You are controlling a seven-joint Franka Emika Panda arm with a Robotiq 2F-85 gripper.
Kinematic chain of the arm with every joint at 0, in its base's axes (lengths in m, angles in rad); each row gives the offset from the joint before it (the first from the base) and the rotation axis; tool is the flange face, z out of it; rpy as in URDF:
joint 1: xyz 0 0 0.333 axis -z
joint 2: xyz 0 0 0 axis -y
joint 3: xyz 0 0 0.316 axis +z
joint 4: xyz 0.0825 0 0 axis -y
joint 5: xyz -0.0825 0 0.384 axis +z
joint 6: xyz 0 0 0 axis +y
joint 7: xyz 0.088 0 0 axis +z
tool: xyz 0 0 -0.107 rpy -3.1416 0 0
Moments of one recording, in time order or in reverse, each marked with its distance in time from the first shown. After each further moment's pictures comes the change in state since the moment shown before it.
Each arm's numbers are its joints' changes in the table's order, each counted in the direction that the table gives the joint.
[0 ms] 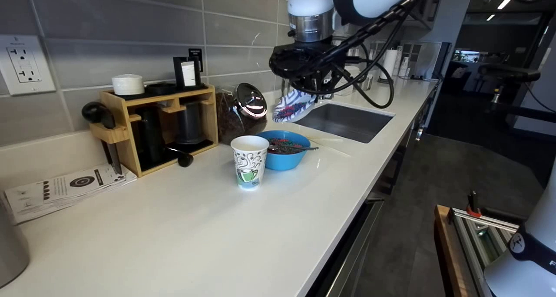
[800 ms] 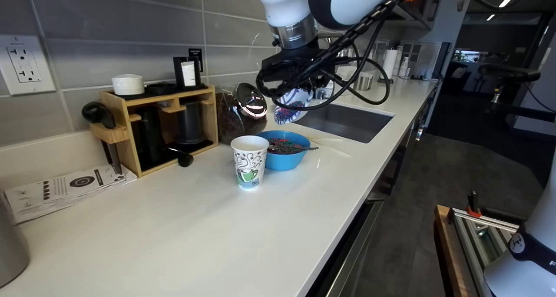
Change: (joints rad) arm -0.127 -0.120 -0.035 0.129 -0.148 0.210 -0.012
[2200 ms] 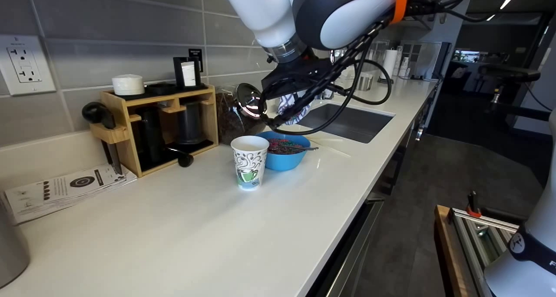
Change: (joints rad) arm -0.095 -0.093 -0.022 0.056 -0.173 0.164 0.030
